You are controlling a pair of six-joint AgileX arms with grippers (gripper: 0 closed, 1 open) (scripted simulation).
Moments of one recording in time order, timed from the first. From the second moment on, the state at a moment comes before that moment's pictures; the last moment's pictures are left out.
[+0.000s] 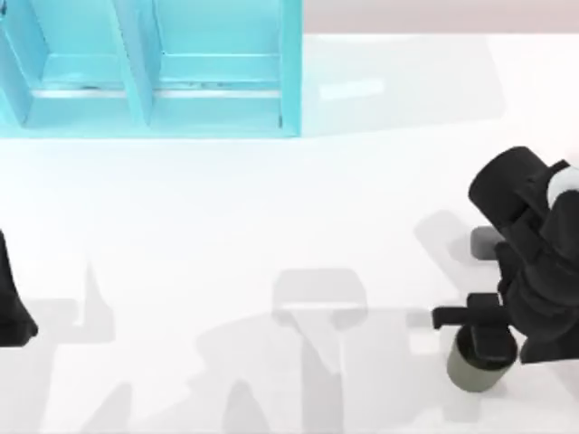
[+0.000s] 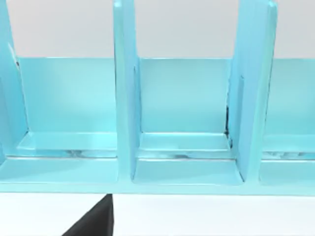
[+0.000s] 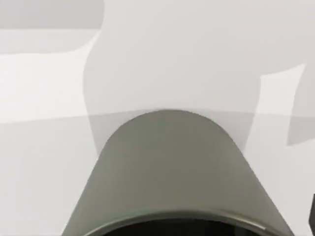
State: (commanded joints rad) left arm 0.00 0.00 0.00 0.00 0.00 0.00; right arm 0.49 1.65 0.90 -0.81 0.00 0.50
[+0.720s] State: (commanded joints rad) left arm 0.00 0.00 0.00 0.00 0.00 0.00; right arm 0.49 1.65 0.90 -0.82 0.00 0.50
